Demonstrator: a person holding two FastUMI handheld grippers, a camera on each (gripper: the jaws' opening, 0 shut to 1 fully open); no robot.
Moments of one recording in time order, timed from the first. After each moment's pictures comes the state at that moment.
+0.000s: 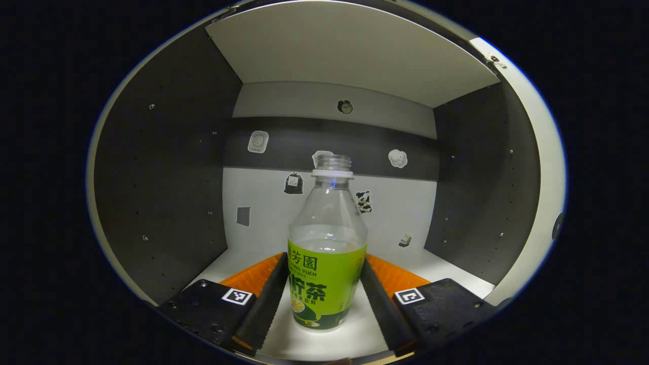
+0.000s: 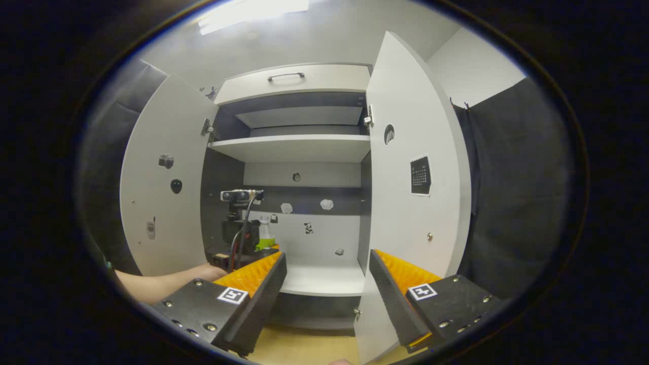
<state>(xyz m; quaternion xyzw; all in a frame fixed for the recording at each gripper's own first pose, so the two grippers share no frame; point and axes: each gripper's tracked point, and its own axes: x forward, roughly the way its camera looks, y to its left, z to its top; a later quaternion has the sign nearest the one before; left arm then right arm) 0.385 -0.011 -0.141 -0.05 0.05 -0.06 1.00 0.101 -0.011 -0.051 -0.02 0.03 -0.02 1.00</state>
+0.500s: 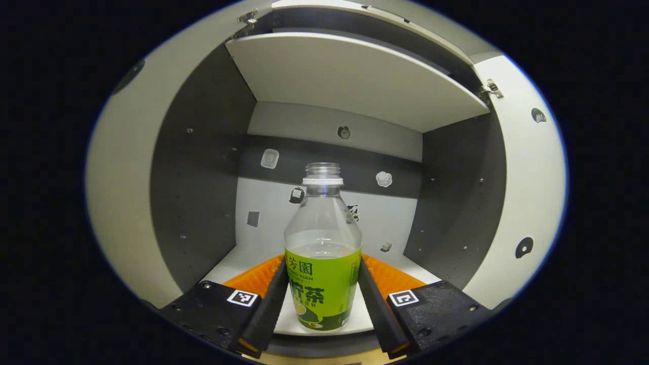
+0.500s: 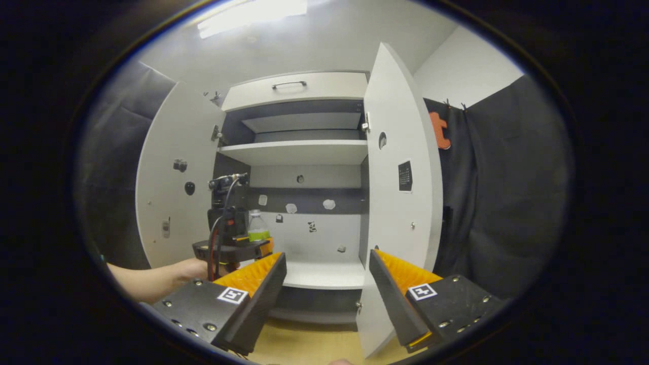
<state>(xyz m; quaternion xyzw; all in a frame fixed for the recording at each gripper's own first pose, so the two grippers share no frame) 0.301 -0.003 -0.102 -0.07 0.04 -0.07 0.99 0.053 -0.001 -0.045 0.00 0.02 -0.01 1.00</state>
